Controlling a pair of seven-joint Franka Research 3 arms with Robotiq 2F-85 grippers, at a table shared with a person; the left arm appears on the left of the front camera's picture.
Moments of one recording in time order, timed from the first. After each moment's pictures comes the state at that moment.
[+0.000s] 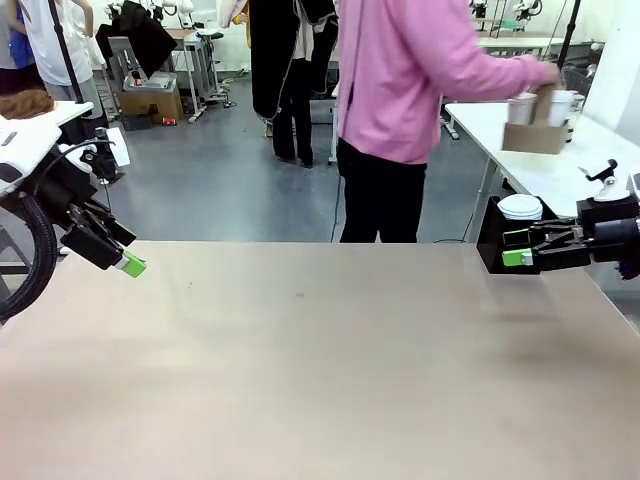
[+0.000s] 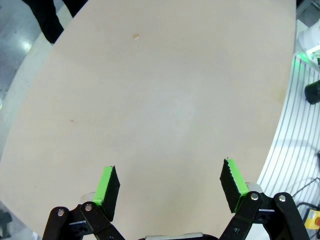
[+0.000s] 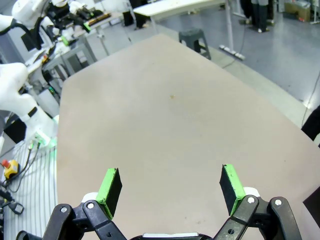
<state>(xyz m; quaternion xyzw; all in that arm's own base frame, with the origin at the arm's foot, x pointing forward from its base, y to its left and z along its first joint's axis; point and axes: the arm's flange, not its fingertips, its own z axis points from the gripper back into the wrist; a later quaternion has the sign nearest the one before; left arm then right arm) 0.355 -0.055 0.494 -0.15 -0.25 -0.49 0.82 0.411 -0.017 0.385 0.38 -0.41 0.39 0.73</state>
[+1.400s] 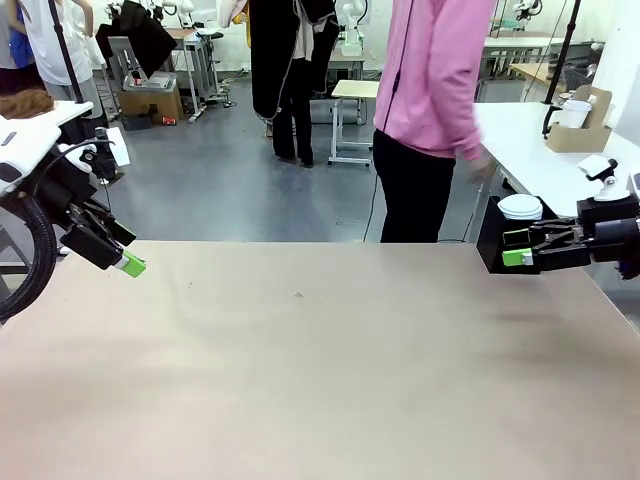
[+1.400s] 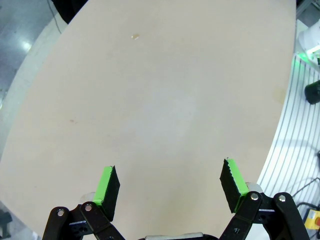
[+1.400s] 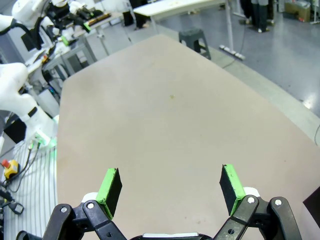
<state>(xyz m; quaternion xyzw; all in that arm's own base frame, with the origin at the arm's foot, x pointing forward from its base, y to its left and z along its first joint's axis) 0.355 -0.055 0.494 -0.15 -0.25 -0.49 0.82 0.411 -0.017 0.385 0.38 -0.41 0.39 0.73</state>
